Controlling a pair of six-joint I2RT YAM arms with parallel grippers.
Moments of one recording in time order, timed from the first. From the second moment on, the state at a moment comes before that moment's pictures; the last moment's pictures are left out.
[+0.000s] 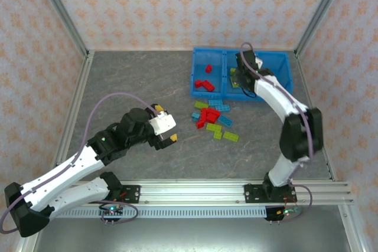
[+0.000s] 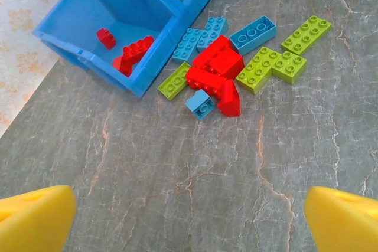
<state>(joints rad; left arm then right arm) -0.76 0.85 0.78 -0.50 -0.06 0.42 0.26 1.79 1.45 -0.61 0.21 0.69</state>
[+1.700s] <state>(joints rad) -0.76 0.80 0.74 -0.49 -0.07 0.46 0.50 1.52 0.81 -0.63 0.04 0.75</state>
